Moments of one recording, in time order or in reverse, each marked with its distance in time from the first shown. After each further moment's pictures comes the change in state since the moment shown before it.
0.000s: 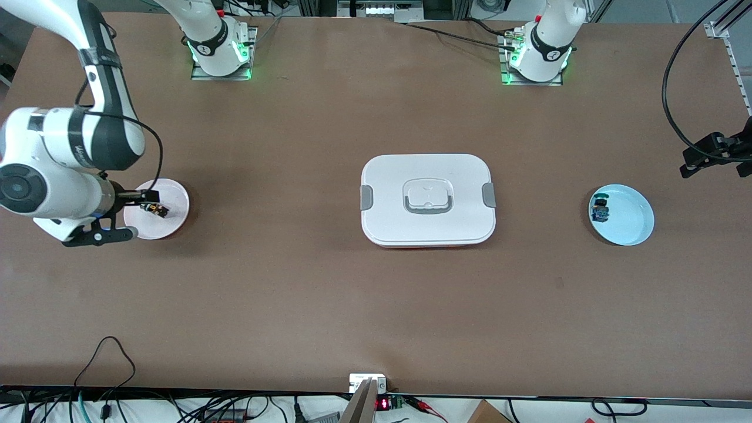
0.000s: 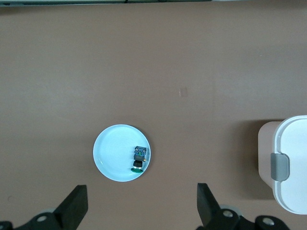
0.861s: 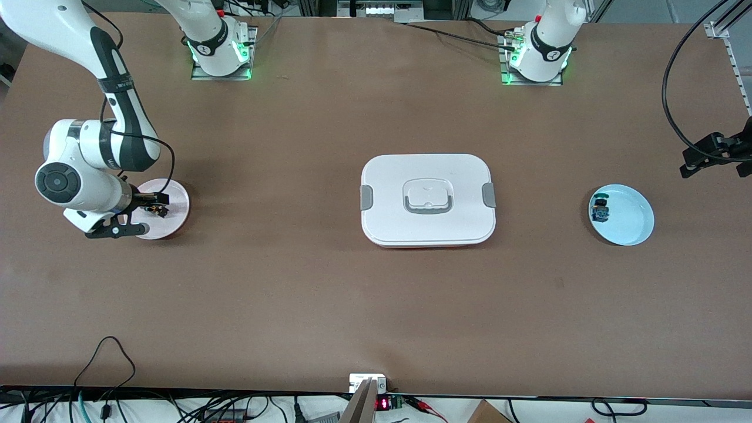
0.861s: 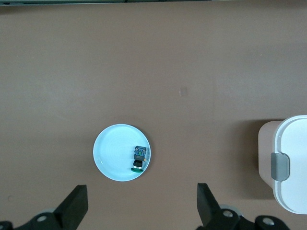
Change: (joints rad) left arm 0.000 0.001 0.000 0.000 0.000 -0.001 0.000; right arm -0.068 -0.014 -0.033 -0.331 -0.010 0.365 0.054
